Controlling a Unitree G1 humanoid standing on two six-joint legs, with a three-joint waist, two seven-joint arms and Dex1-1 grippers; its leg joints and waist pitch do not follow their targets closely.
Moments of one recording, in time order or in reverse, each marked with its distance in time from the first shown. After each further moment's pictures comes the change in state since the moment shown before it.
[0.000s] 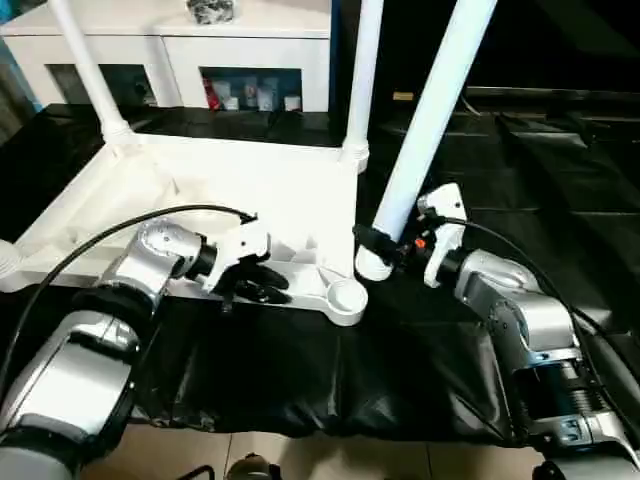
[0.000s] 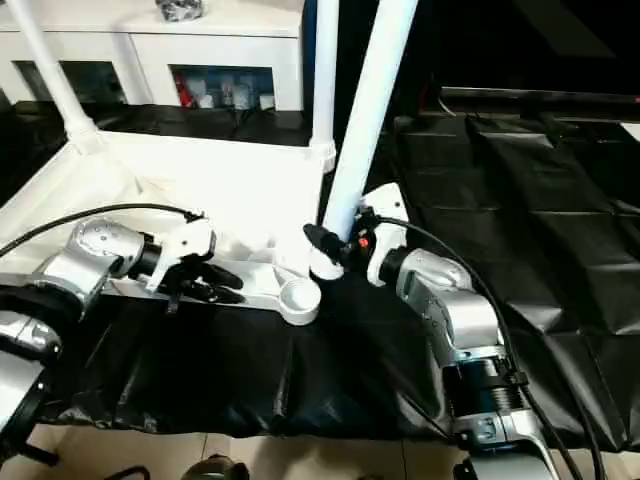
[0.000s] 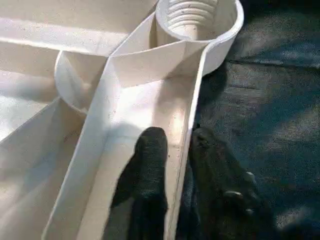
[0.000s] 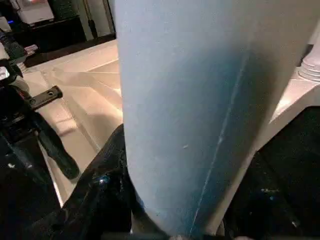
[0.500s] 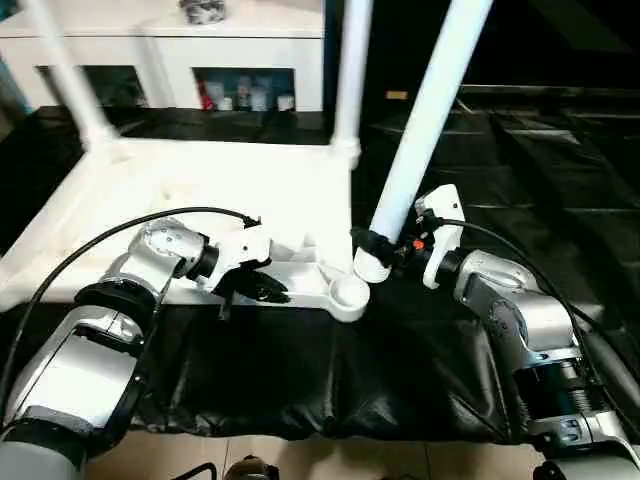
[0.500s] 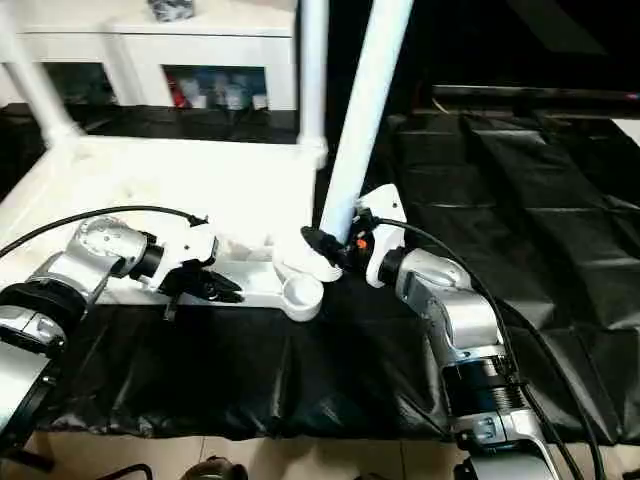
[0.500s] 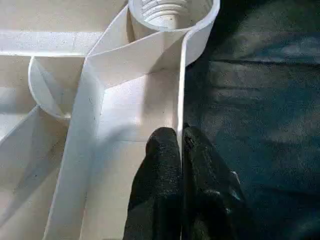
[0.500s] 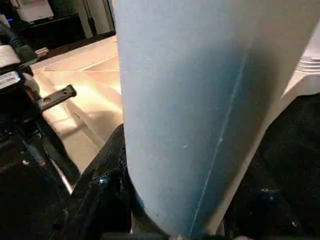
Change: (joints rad) left arm -0.014 -0.022 0.017 0.045 0.038 -0.023 0.002; right arm -0.007 -0.009 0.016 0.002 -0.003 0.001 0.027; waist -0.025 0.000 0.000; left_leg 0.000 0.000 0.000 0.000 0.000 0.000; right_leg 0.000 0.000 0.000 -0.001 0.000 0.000
